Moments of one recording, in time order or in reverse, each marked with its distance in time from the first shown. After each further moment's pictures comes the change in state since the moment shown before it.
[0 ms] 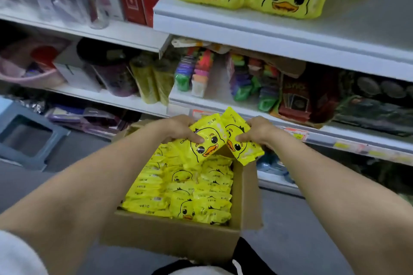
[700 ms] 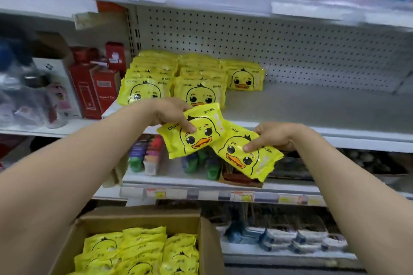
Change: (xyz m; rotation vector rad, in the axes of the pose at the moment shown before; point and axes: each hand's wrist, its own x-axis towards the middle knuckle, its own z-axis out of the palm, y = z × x) left_hand -0.074 0.271 -0.033 0.350 0.054 0.364; right_hand -0.129 0.057 -0.230 0.233 0.027 -0.122
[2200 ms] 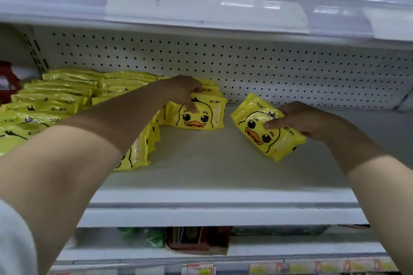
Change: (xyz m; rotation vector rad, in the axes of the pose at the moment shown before) left_hand 0.306 0.157 -0.040 0.727 0.283 0.145; right_hand 0.087 0.129 -0.245 0.262 0.361 -0.049
